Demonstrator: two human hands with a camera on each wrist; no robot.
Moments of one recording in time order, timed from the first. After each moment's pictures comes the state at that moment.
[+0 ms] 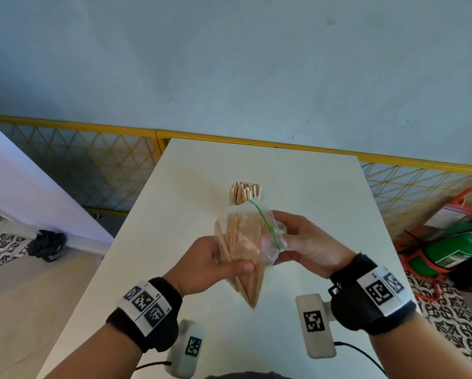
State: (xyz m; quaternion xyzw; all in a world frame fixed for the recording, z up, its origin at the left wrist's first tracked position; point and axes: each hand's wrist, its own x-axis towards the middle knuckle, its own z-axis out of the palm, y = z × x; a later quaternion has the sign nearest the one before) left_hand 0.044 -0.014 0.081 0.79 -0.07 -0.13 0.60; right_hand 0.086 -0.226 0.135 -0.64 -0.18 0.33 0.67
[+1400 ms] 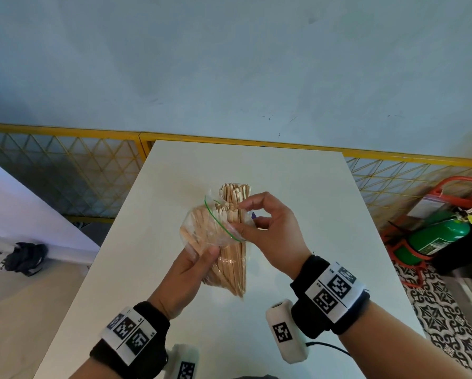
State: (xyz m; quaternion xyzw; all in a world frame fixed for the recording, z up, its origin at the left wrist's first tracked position) left_hand 0.033 -0.011 0.069 0.67 -0.03 -0.07 0.74; right_hand 0.084 -0.181 0.123 -0.75 -0.10 0.02 0.65
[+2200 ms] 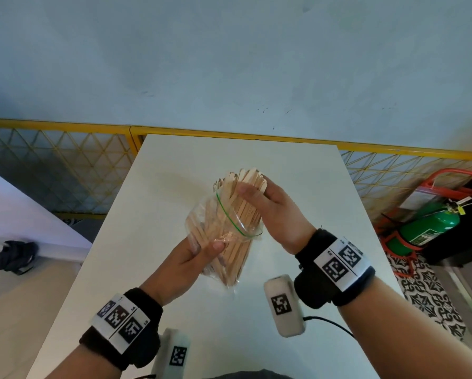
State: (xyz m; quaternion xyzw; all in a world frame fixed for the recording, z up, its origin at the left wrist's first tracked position) left_hand 0.049 -0.001 0.075 0.76 -0.07 -0.11 0.64; right_hand 0.107 -0.184 0.149 -0.72 -0.10 0.09 0.68
